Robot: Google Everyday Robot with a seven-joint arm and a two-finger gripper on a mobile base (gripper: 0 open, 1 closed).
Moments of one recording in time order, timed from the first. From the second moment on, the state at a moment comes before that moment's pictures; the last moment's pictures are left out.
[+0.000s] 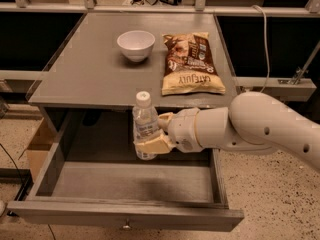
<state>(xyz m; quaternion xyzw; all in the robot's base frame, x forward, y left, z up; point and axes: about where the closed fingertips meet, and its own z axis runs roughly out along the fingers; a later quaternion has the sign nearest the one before) 0.478 0.031 0.800 -0.49 0.70 0.29 0.42</state>
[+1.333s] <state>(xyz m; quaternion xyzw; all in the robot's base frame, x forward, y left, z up) 0.474 0.024 0.757 -0.47 0.72 0.30 0.41</state>
